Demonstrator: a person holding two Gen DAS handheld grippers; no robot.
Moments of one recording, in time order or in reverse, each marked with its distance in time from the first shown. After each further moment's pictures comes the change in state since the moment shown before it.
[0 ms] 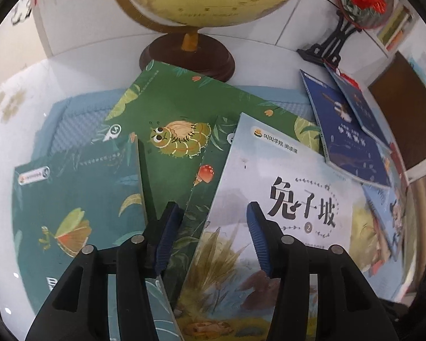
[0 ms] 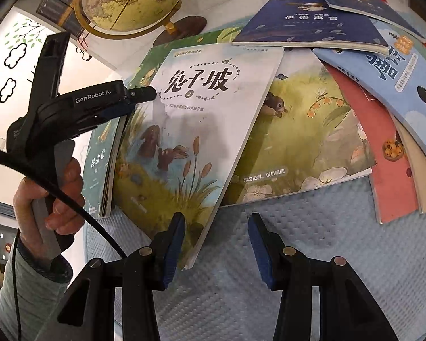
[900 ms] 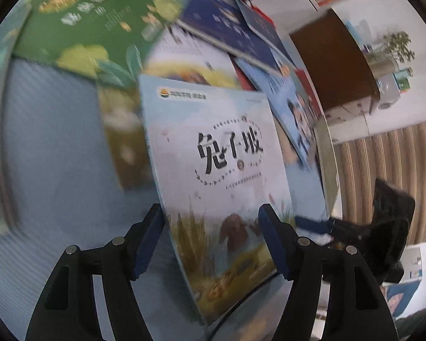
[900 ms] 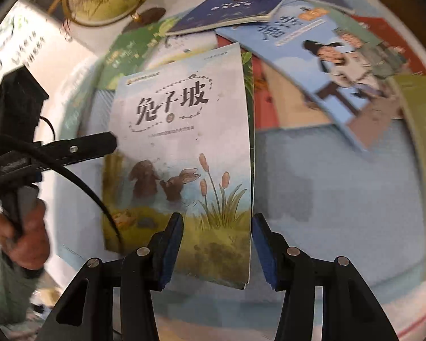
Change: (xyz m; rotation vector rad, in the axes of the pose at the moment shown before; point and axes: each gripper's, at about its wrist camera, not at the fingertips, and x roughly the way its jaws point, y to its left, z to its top) left arm -0.019 -0.096 -0.122 0.007 0.260 -0.428; right arm -0.080 -0.070 -0.054 -0.050 0.091 -0.171
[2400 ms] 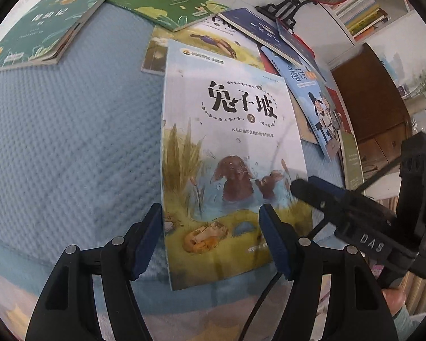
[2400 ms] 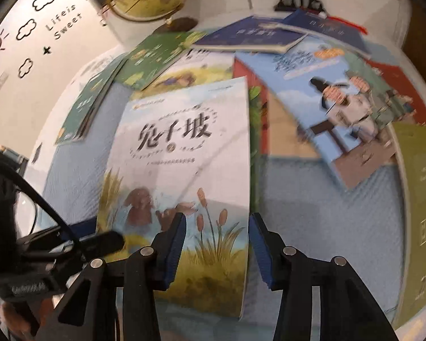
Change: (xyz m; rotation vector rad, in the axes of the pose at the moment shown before) left arm 0.010 -0.045 -0.114 -0.259 -0.272 0.223; right arm -0.004 -0.009 0.001 -0.224 -0.104 0.015
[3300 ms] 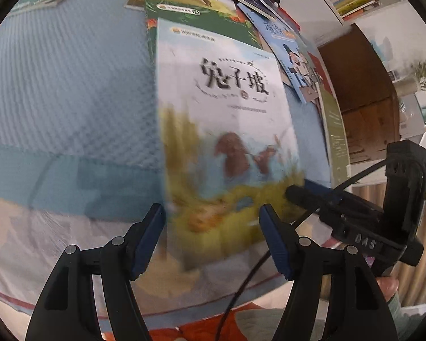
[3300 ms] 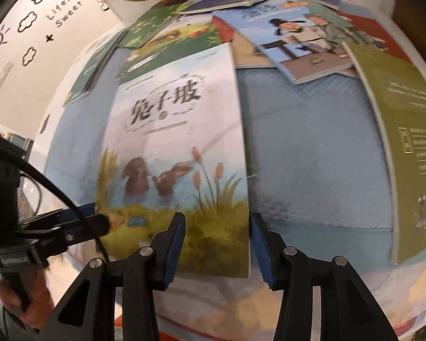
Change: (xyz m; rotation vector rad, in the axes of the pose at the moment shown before) left arm 0.005 -0.035 -0.069 -0.033 0.097 -0.066; right arm -0.024 -0.033 -0.073 0.005 0.115 0.067
